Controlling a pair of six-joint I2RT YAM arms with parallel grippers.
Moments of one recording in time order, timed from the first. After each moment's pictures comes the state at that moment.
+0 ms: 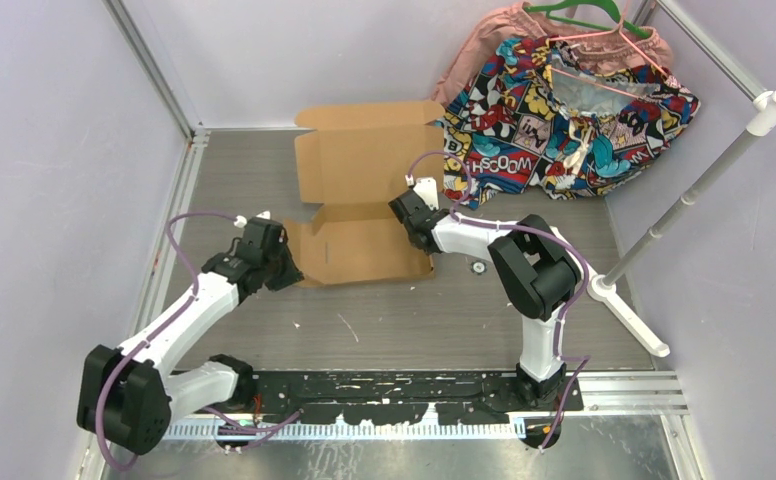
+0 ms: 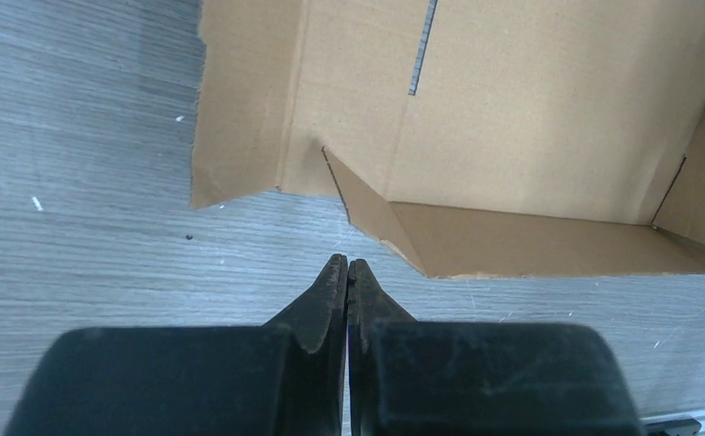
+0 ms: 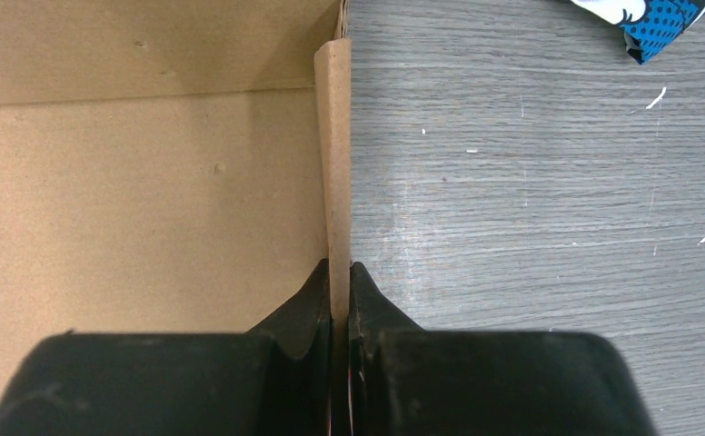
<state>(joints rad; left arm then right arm) -0.36 1.09 0.69 -0.54 -0.04 -0.73 0.65 1.93 1.18 -0.26 0.54 0.44</state>
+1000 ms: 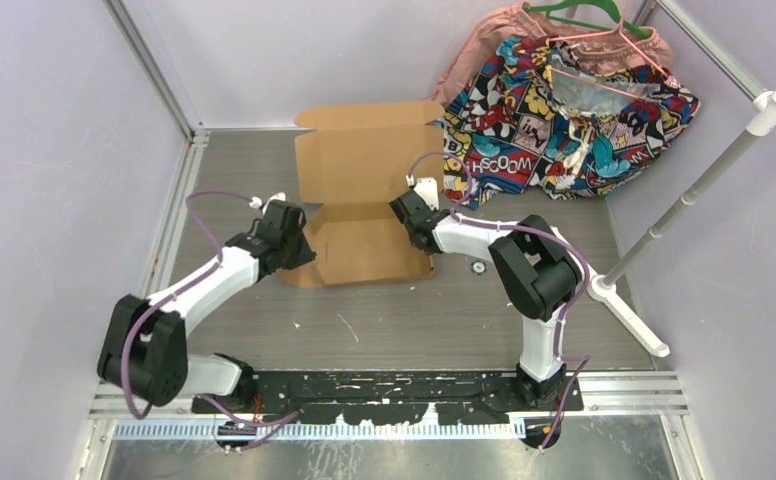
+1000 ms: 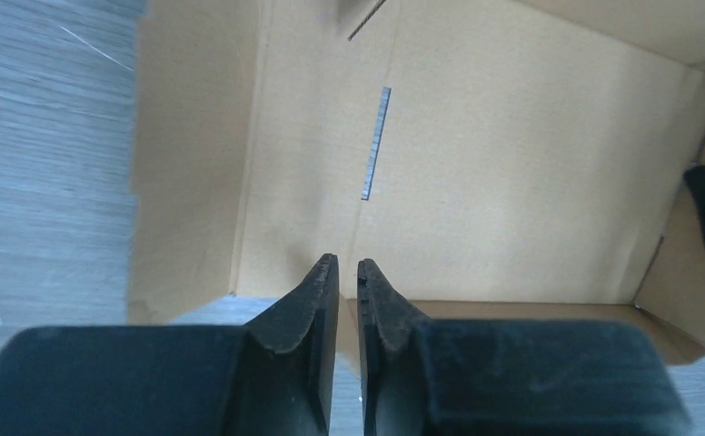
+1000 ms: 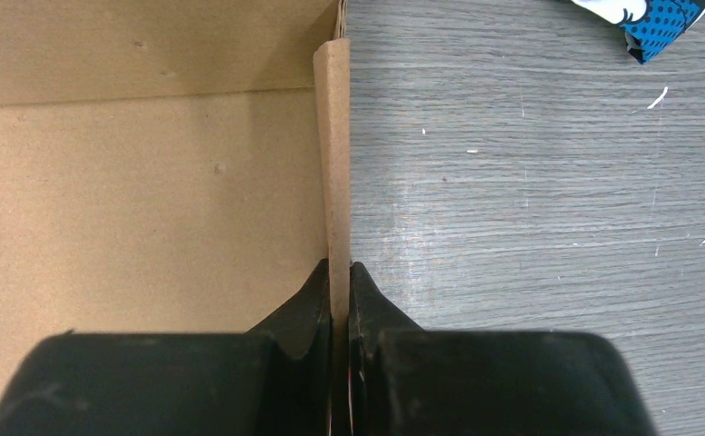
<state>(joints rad) -0.41 1.36 0.79 -0.34 -0.12 -0.74 0.65 1.92 1.17 -0.25 0.54 0.44</state>
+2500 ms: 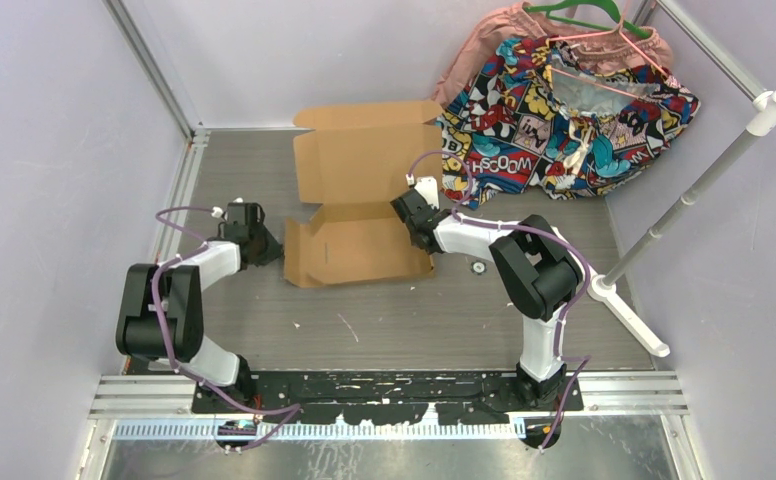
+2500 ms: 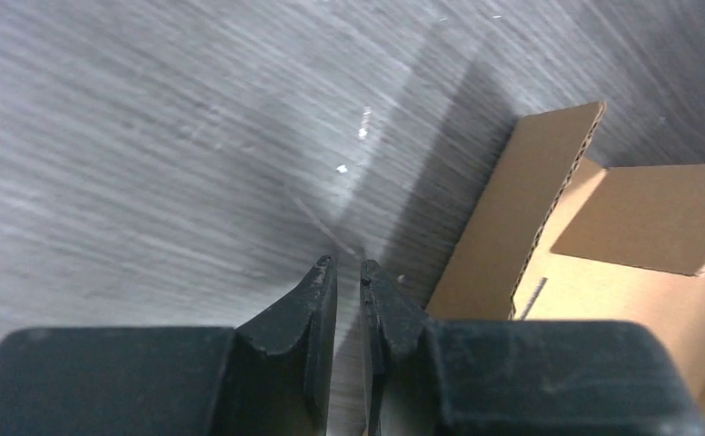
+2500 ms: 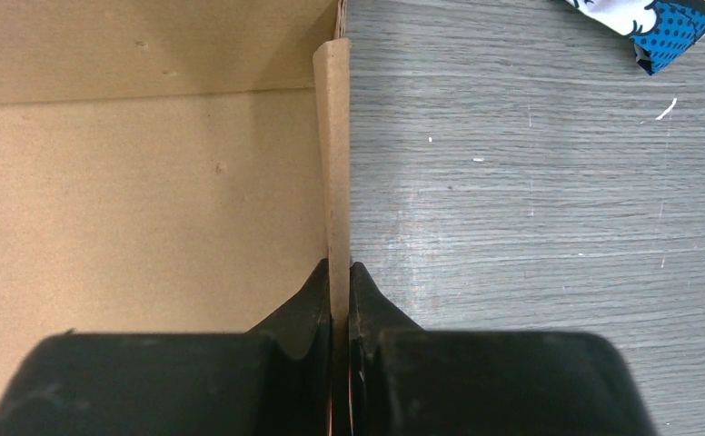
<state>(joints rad) -0.06 1.52 0.71 -0.11 -0.03 -0.68 0.64 1.92 1.17 -0.23 0.51 0.42</state>
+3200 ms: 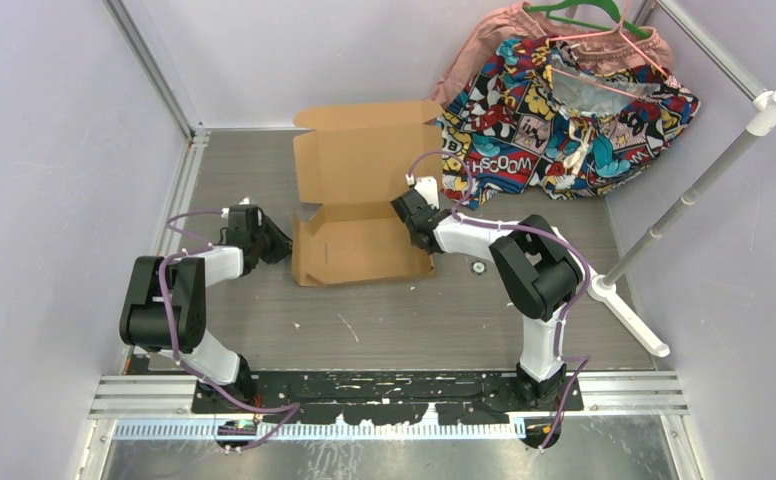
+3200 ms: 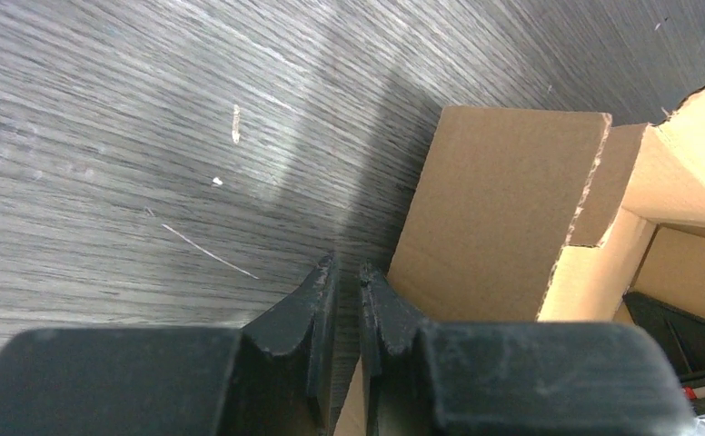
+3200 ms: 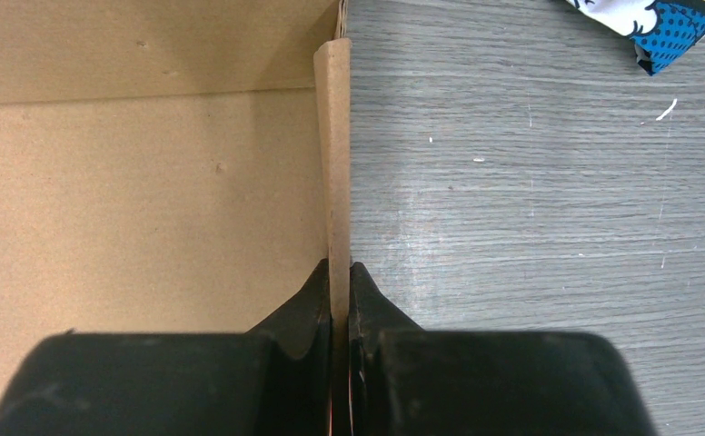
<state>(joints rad) -0.05 1.59 0.66 0.14 0.18 -0.74 0.64 1.92 1.17 -0.23 0.51 0.42</state>
